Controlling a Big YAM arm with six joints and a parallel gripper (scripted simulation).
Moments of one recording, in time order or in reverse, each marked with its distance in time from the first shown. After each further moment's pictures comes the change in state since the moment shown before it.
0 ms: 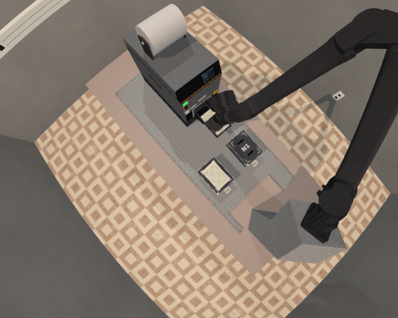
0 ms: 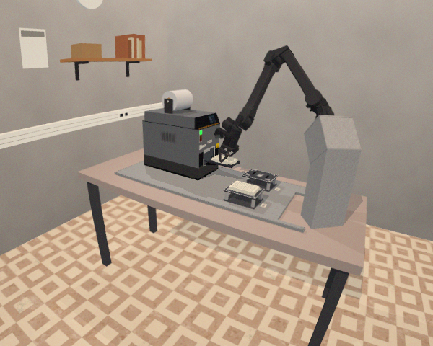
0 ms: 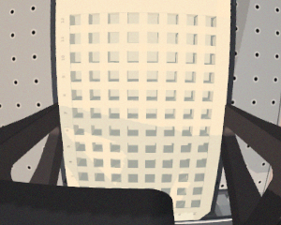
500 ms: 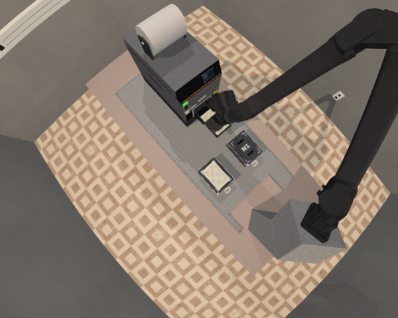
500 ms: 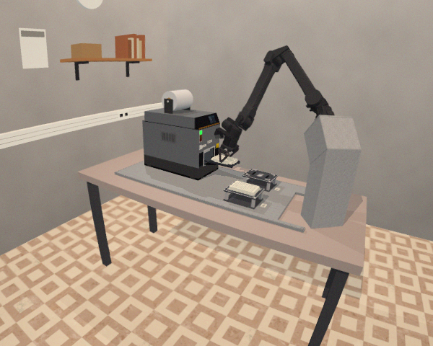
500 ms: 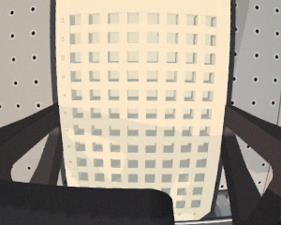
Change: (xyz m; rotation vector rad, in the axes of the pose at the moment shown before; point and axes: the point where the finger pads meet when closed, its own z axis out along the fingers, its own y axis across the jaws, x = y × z) arm -0.001 0.000 0.000 0.000 -0.001 0.000
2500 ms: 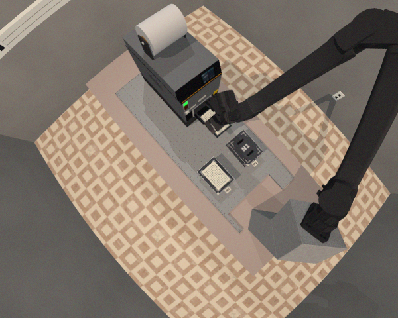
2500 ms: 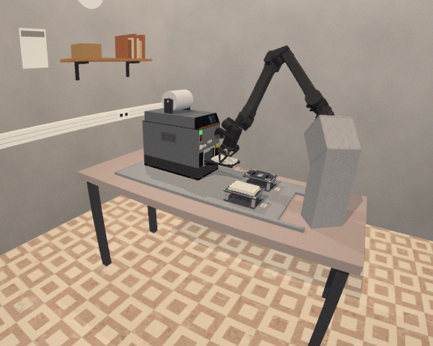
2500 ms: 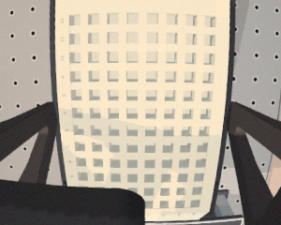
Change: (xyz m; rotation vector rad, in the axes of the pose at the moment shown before) arm 0.000 0.000 0.000 0.001 0.000 0.000
